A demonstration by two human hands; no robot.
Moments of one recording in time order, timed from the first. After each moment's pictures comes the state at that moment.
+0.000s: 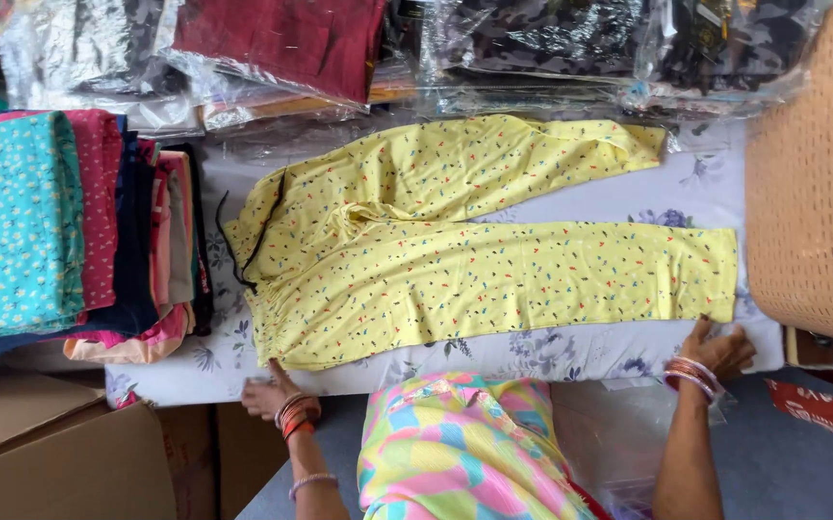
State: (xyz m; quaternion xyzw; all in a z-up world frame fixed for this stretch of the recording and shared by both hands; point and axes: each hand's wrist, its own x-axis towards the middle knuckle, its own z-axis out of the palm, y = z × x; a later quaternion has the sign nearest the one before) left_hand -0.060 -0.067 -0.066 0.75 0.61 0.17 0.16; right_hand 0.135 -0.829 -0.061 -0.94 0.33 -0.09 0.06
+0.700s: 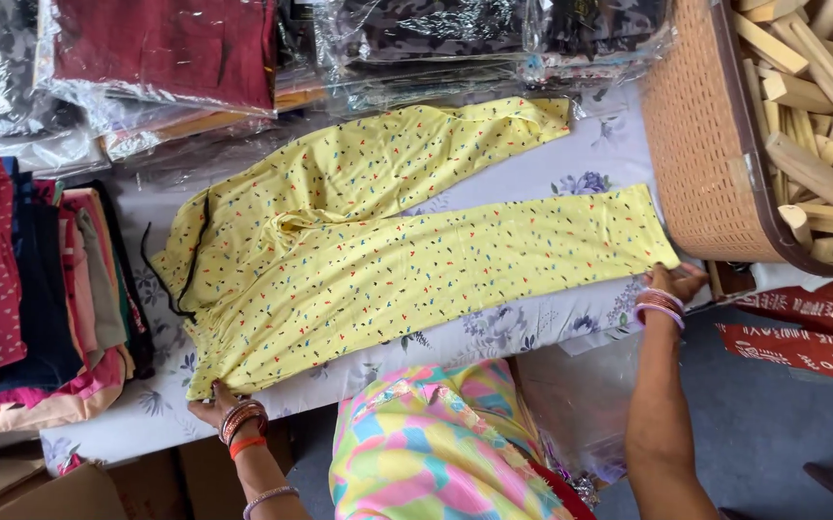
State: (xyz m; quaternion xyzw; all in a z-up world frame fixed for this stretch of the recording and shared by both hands) left_hand -0.043 -0.032 -0.081 0.55 0.59 0.26 0.53; right_hand 0.159 -0.882 -0.093 -0.64 0.42 -0.22 0.60
